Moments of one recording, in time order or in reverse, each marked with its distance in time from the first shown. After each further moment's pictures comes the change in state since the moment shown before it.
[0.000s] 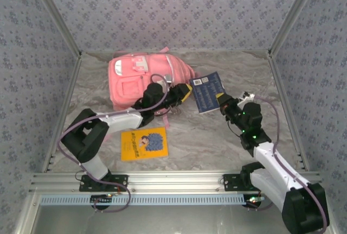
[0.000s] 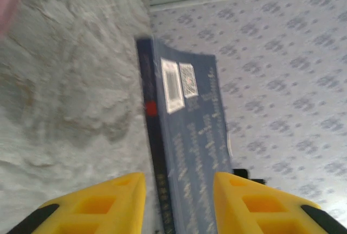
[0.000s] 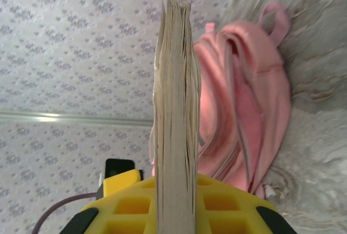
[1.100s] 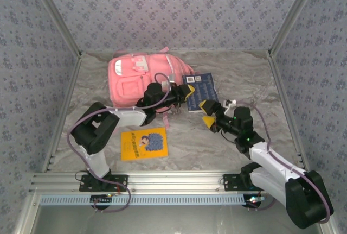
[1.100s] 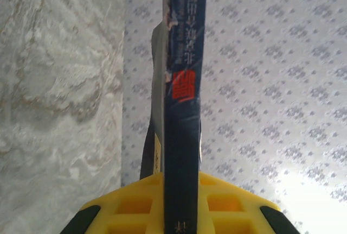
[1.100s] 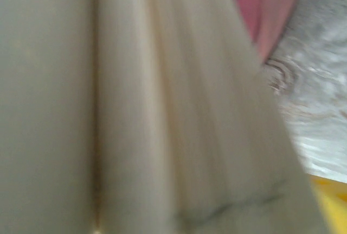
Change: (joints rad) left arm -0.003 0.129 0.000 0.272 0.112 -0.204; right arm 0.150 0.093 -0.079 0.120 -0.201 0.057
